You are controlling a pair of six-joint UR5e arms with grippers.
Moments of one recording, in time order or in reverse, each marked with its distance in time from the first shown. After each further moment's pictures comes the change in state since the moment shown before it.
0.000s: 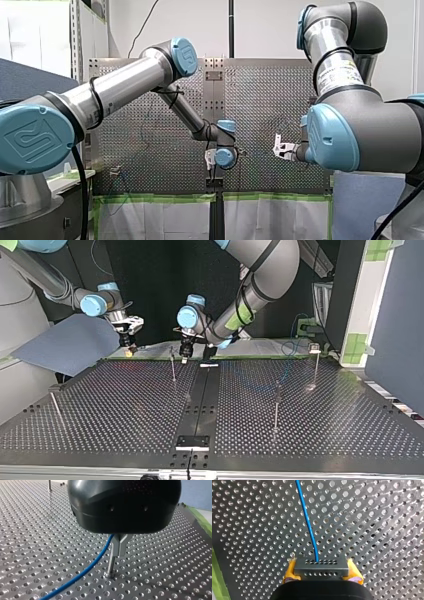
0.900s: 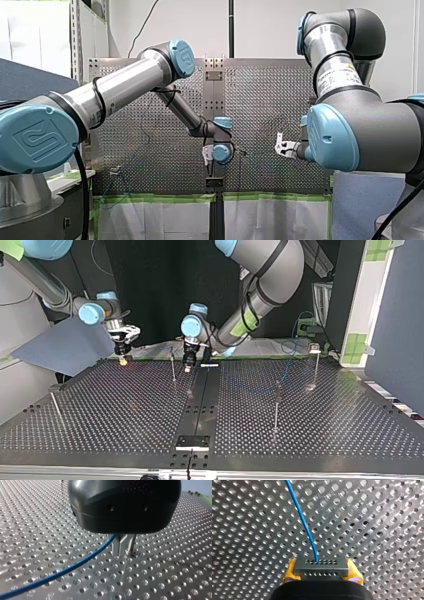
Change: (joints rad) left arm 0.046 0.000 0.046 -0.011 0.020 -0.008; right arm -0.008 0.045 -0.110 0.016 0.041 0.006
